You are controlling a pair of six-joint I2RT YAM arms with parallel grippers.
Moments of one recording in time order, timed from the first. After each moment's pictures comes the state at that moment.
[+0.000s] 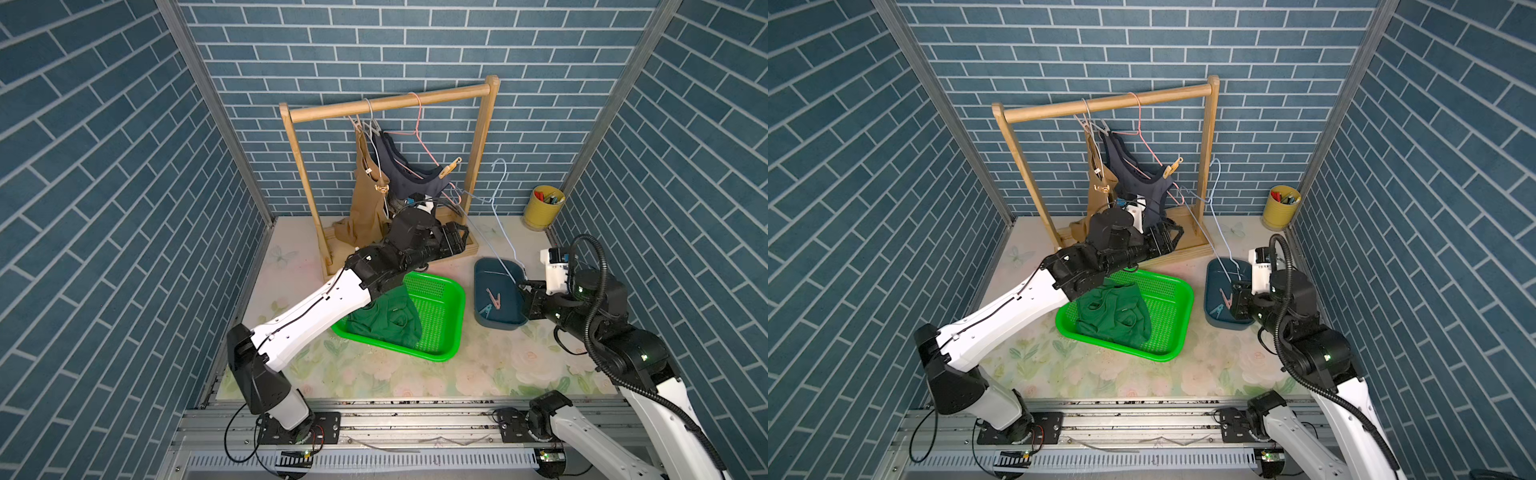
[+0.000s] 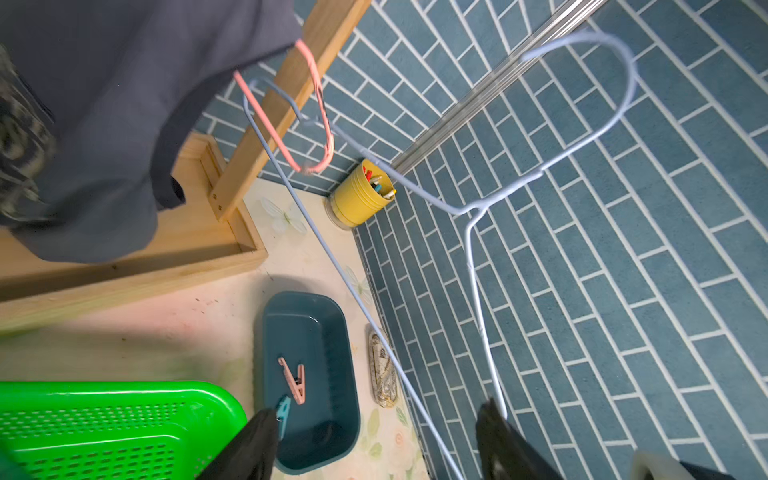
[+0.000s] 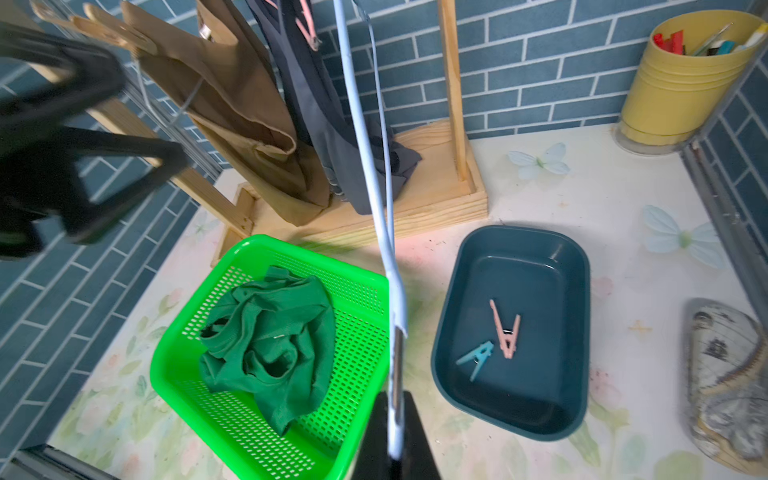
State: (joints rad) left arm -0.88 1.57 1.68 -0.42 -0.09 -0.84; right arm 0.43 0.77 1.17 -0.91 -0.01 0.28
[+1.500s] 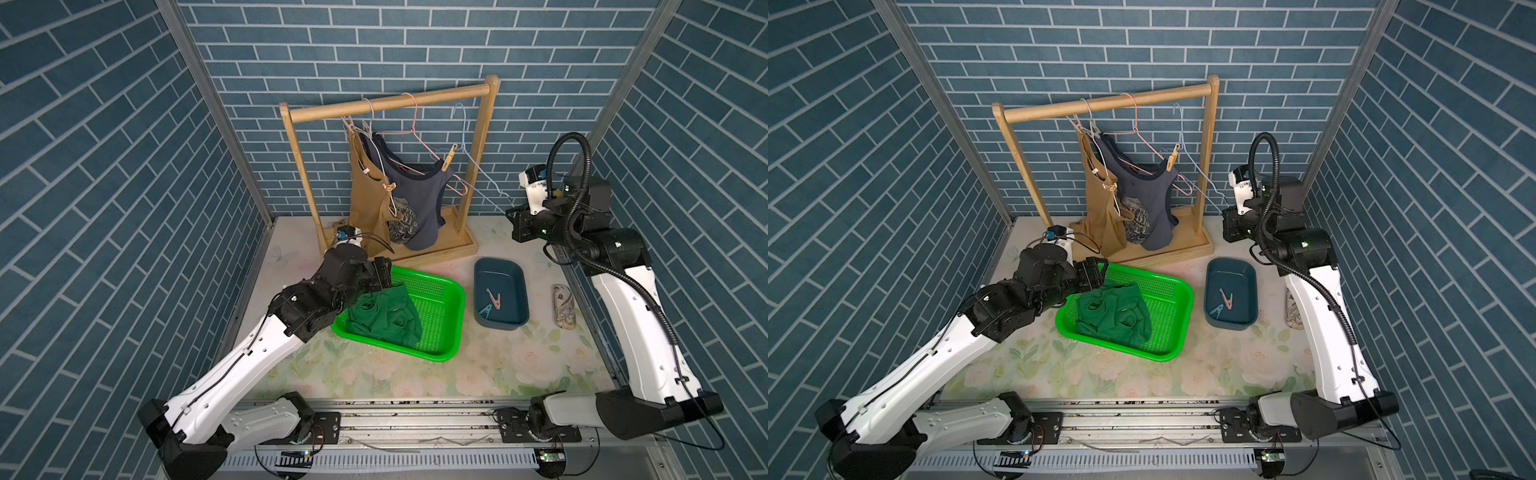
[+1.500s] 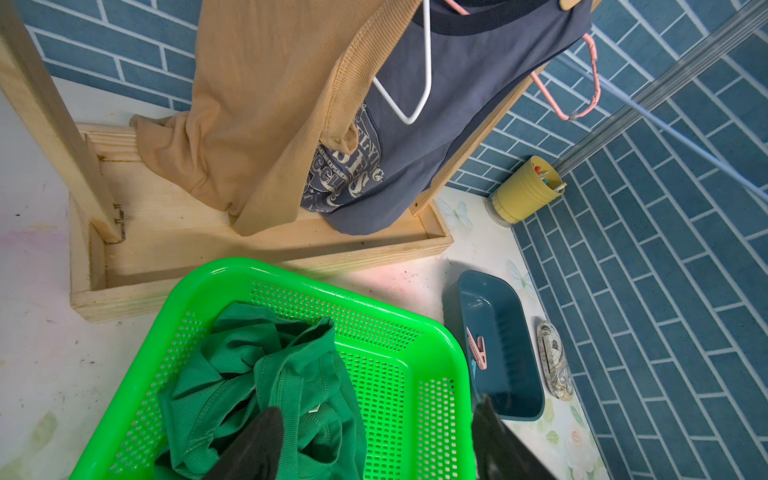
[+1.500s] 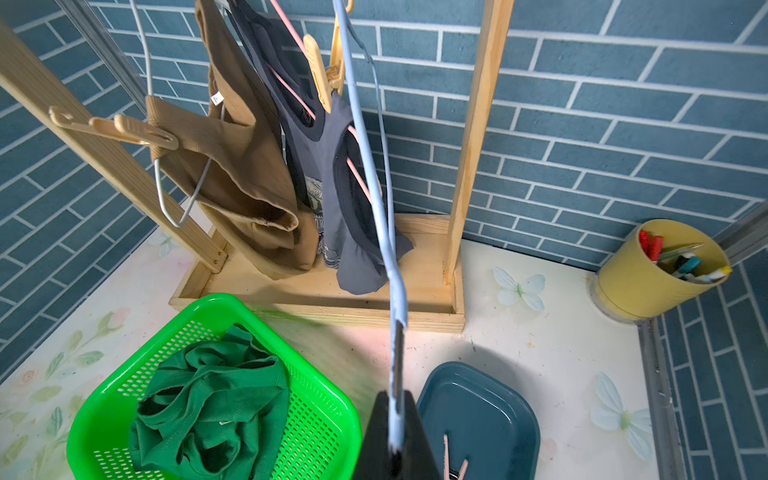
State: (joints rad) left arm -0.73 1.12 1.25 -0.67 -0.24 -0.69; right arm 0.28 1.33 1.79 -0.93 -0.16 -0.05
